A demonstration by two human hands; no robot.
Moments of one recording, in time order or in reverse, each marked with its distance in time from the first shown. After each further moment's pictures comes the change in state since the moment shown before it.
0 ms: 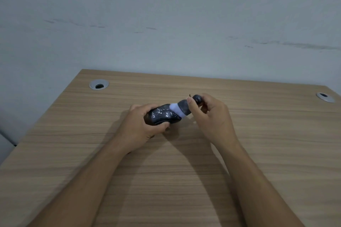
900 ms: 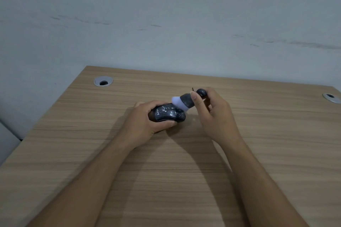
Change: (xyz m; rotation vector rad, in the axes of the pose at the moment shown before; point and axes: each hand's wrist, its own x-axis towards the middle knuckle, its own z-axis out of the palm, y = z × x) left_hand 0.008 -0.009 0.003 0.008 0.015 0.017; right_hand 0.003 0.005 0.001 -0.031 -0.028 -0.141
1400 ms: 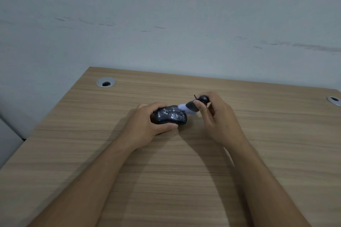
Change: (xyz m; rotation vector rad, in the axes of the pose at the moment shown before) left_hand -0.002 0.001 -0.001 0.035 0.002 0.000; right_hand 0.002 0.015 -0.004 -0.108 -0.096 -0.100
